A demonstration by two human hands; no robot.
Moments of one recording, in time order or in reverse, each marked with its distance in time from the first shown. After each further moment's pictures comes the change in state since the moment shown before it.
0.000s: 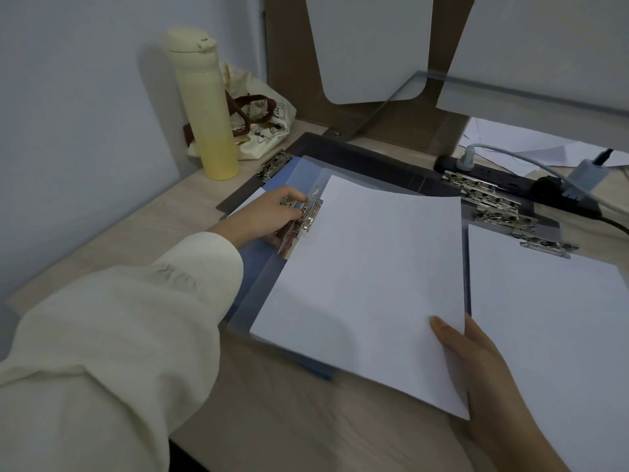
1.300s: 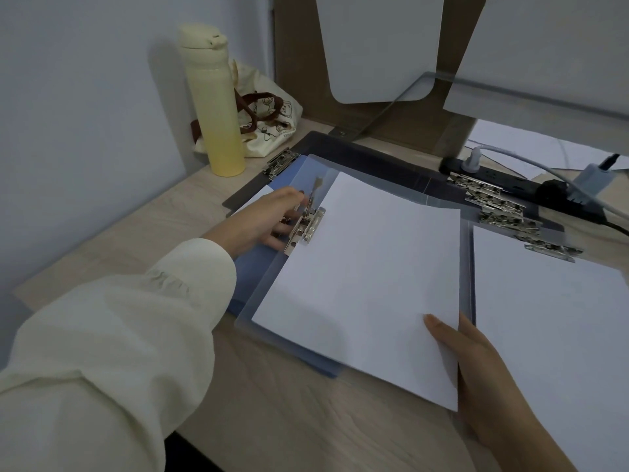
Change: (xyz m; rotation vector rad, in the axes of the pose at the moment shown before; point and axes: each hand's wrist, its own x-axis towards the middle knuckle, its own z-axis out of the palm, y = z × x) left_hand -0.010 -0.011 -0.006 -0.337 -0.122 -0.047; right_hand 0.003 -0.002 0.006 0.010 -0.071 0.056
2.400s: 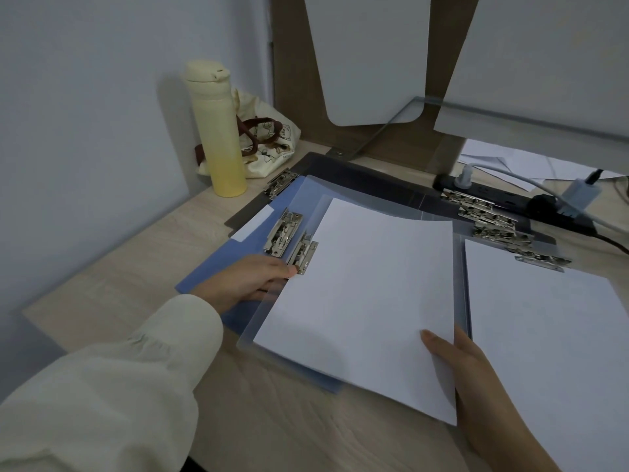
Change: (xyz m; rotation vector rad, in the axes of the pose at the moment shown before) left_hand -0.033 -0.038 -0.003 0.068 -0.054 -0.160; right_hand -0.002 -0.002 0.005 -0.052 0.048 -0.009
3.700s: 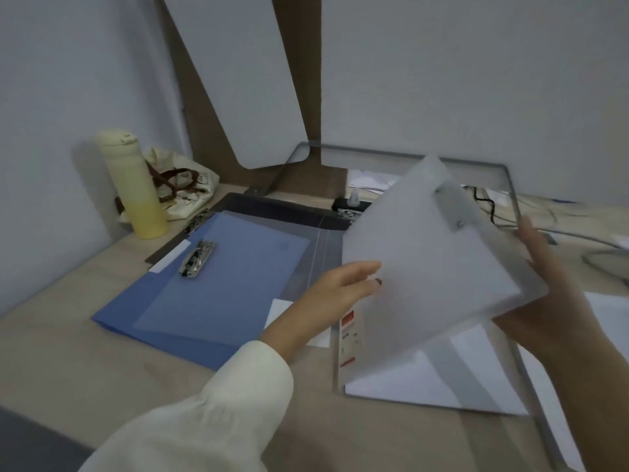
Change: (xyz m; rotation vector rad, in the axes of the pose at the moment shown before) left_hand -0.087 0.088 0.212 0.150 -0.228 0.518; right_hand -0.081 -0.107 -0.150 0.202 -0.177 -0.447
